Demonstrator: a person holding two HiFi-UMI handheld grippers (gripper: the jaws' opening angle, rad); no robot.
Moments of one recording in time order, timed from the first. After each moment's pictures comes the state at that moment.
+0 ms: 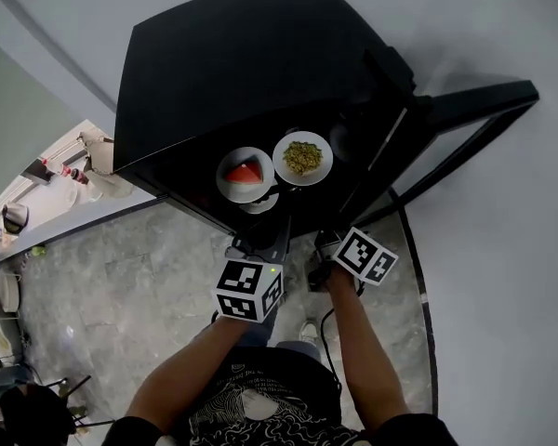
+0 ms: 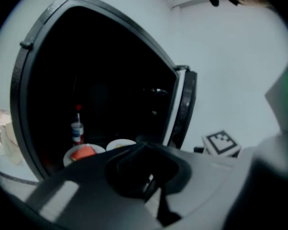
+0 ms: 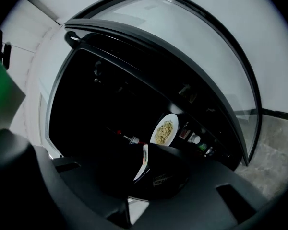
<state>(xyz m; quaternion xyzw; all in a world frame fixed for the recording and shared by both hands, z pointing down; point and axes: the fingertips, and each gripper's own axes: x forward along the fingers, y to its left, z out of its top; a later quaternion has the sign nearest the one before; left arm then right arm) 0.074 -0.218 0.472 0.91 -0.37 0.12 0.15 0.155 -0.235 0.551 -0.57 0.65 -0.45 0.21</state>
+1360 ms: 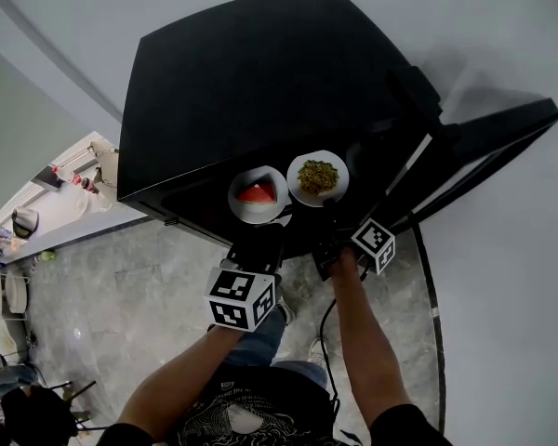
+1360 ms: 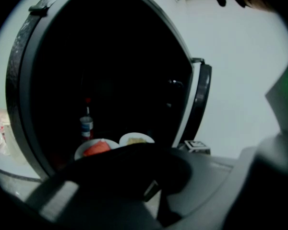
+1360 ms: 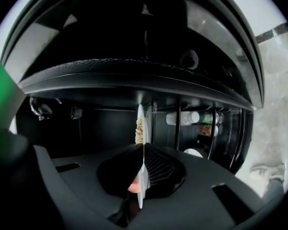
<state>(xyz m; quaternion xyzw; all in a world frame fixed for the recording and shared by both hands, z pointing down) 0.043 -0.251 0.499 0.90 -0.38 0.16 0.17 0.168 -0.307 0.631 -0.49 0.51 -0.59 0.39</state>
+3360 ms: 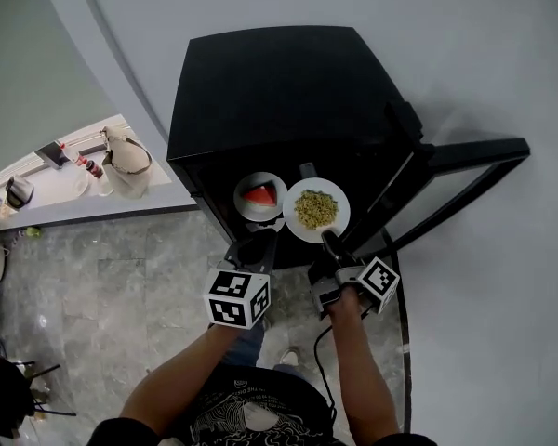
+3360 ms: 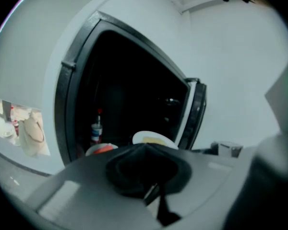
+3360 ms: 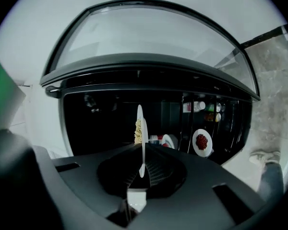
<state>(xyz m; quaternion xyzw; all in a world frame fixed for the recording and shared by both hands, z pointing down) 0.023 -0.218 0.461 0.88 -0.43 0.10 0.17 0.149 -0.216 0.531 -0.44 0.55 -0.60 0.39</state>
